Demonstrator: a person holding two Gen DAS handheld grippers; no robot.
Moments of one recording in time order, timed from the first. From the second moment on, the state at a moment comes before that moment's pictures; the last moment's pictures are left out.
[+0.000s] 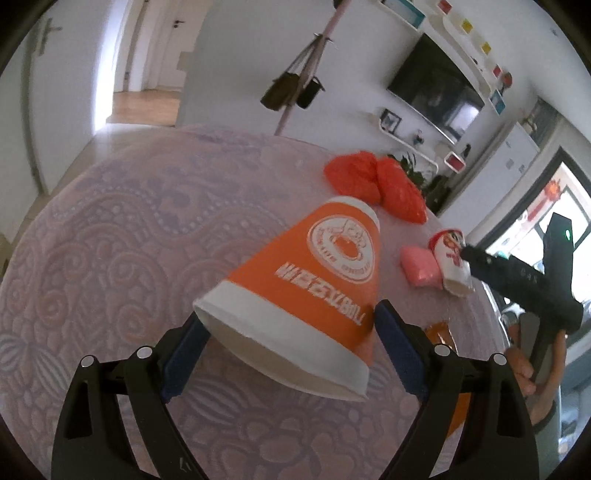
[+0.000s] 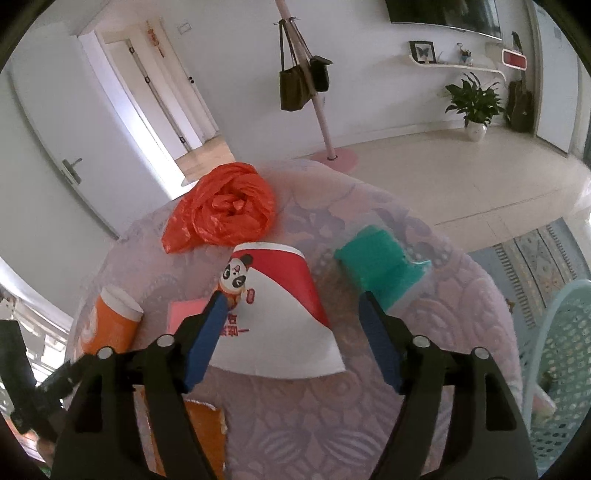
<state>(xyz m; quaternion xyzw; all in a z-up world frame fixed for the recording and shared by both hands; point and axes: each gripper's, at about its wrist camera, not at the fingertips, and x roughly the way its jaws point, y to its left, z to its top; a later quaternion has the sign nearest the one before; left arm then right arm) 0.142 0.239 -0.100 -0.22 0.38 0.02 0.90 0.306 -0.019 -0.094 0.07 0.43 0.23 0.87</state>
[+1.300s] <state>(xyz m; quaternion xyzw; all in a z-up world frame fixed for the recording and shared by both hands) 0.096 0.176 -0.042 -0.12 0.24 -0.04 0.96 0.225 -0.026 -0.027 -0.01 0.30 0.20 0.93</state>
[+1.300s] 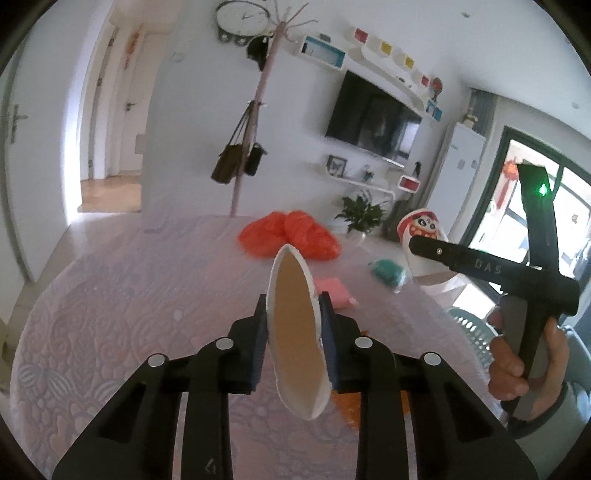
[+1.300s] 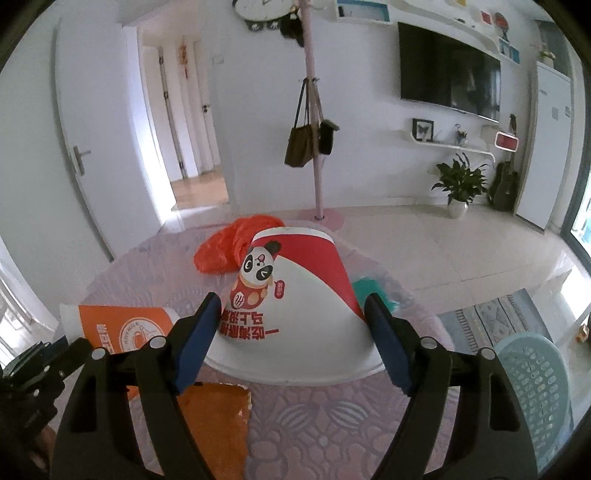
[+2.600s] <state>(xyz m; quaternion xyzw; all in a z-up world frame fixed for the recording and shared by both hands) 0.220 -0.133 -0.055 -0.06 0.32 -0.28 0.90 0.220 -0.356 -0.100 0.15 0.38 -0.07 0.91</state>
